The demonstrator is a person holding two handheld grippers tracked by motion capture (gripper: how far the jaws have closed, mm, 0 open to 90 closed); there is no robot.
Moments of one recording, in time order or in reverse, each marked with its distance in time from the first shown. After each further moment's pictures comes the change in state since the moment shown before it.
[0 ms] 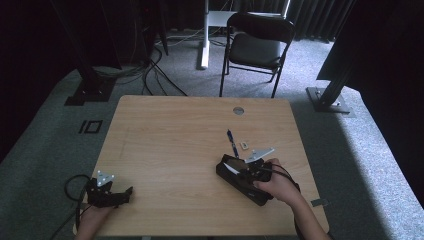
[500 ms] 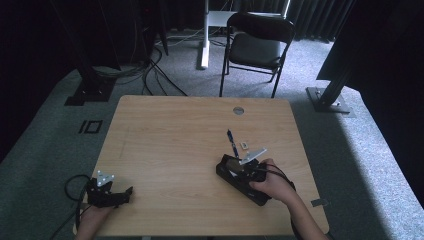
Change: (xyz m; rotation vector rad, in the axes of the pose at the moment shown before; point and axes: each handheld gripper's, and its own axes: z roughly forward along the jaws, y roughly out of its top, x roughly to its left) left arm 0.000 0.000 0.000 0.000 0.000 0.000; right arm 0.001 0.002 0.018 0.068 0.010 -0.018
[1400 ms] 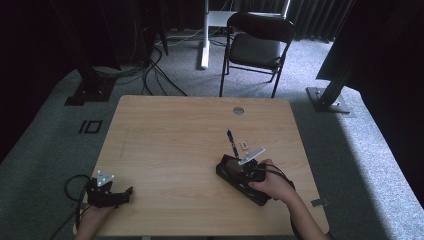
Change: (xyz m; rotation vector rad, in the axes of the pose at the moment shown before) left arm 0.000 0.000 0.000 0.000 0.000 0.000; right arm -0.001 0.000 0.001 0.016 0.032 0.010
